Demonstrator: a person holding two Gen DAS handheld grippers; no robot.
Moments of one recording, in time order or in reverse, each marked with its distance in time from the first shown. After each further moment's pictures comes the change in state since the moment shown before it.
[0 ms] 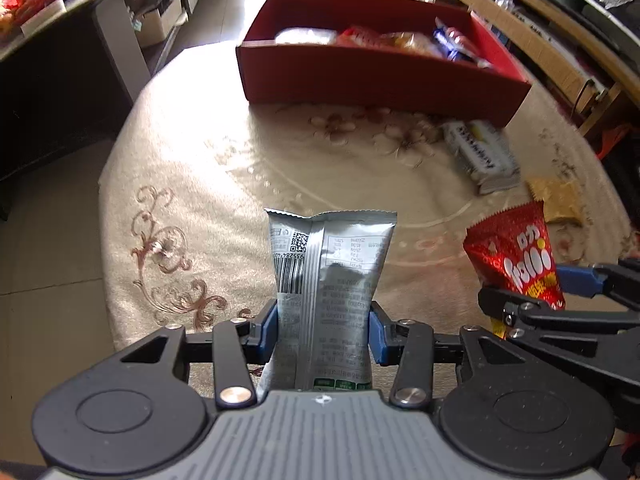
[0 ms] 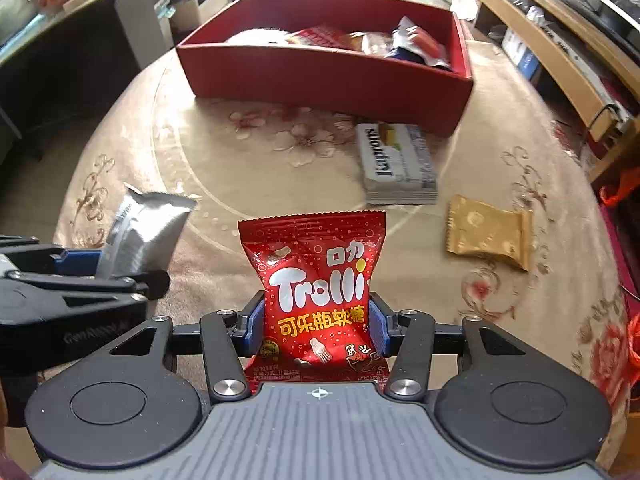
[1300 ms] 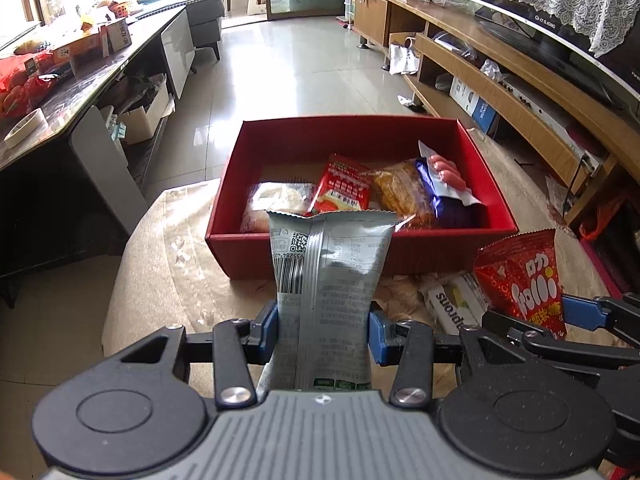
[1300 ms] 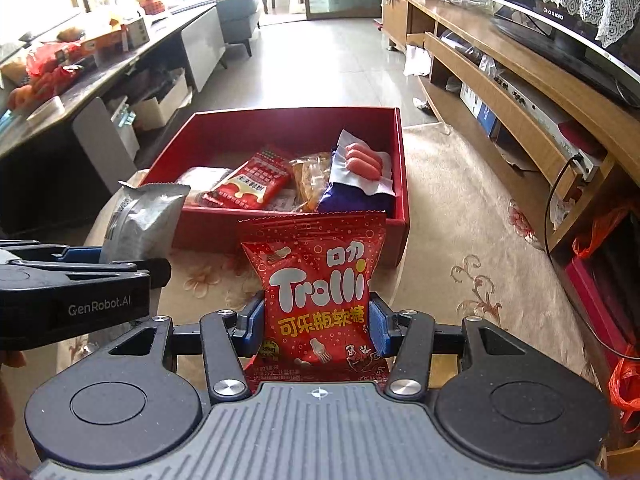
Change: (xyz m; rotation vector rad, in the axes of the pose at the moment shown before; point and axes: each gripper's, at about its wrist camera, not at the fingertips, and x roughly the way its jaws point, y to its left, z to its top) left arm -0.017 -0.023 0.119 0.059 -0.177 0.015; right arm -0.021 -0.041 0.077 0.132 -0.191 -0.019
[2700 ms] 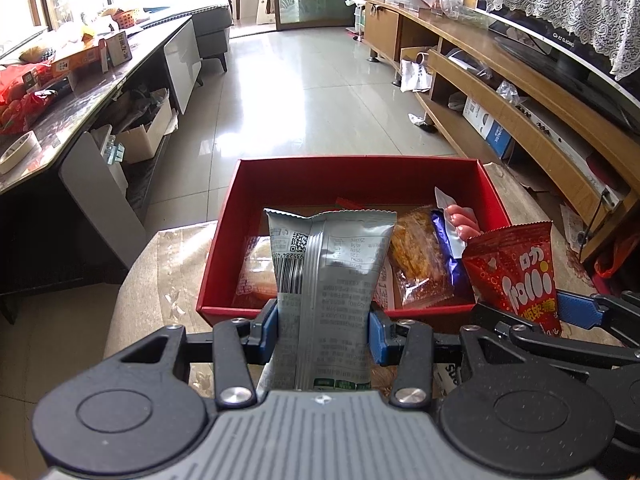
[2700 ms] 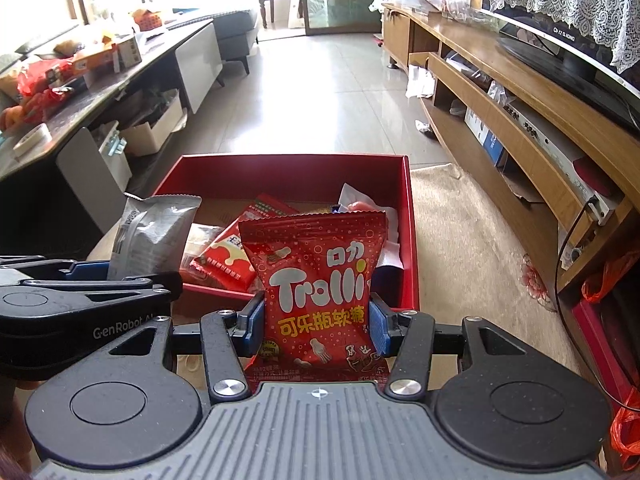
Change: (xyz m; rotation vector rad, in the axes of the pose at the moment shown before) left arm 0.028 -0.005 0.047 -0.015 -0.031 0.026; right arm 0.027 0.001 0.048 -0.002 -0.041 -0.003
